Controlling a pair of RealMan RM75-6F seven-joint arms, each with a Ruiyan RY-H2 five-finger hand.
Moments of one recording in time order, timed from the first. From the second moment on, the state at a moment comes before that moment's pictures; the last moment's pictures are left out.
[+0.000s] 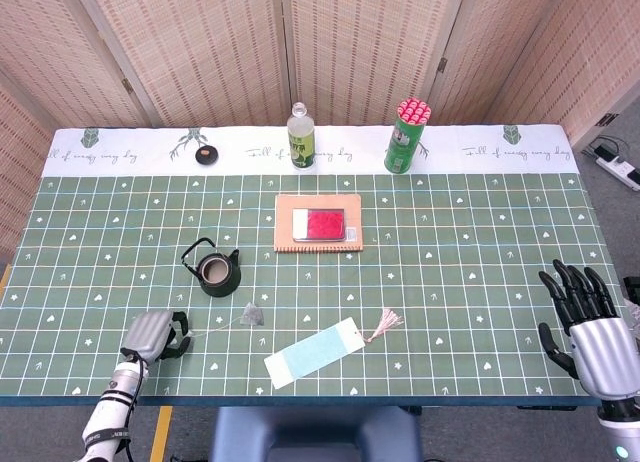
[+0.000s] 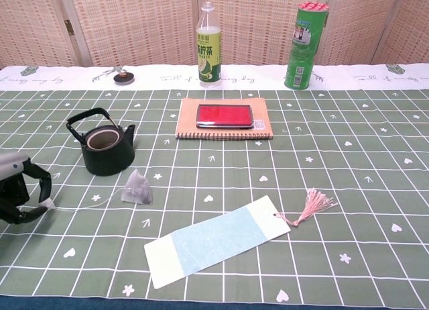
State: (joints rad) left arm -0.44 -1.43 -0.05 -1.74 0.95 1.14 0.42; right arm 0.03 -1.11 0.03 -1.60 -1.71 1.66 -0.05
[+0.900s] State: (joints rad) left arm -0.69 -1.31 -0.32 -1.89 0.80 1.20 0.69; right arm 0.04 -1.08 0.06 -1.59 -1.63 1.64 0.04
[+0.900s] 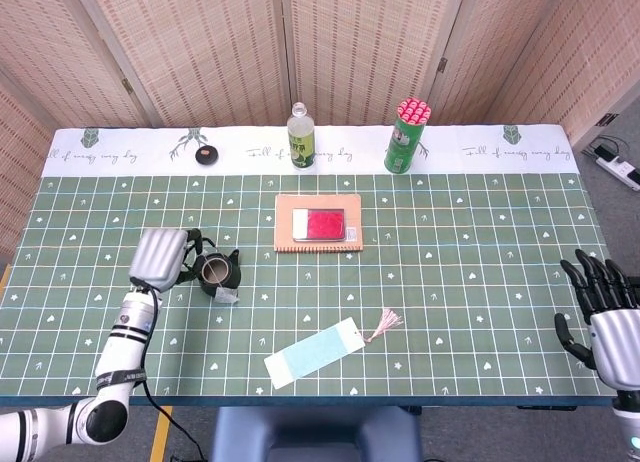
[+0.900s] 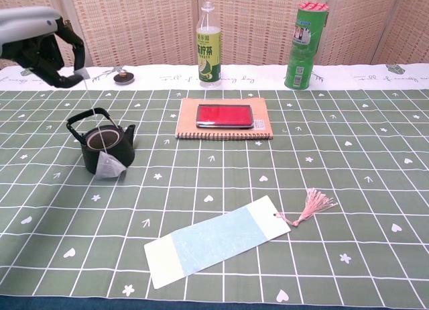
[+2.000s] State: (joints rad) left arm -0.83 -1.19 -0.34 -1.89 0.73 1.19 0.71; right arm 0.04 -1.07 0.08 -1.58 -1.58 1.61 0.10
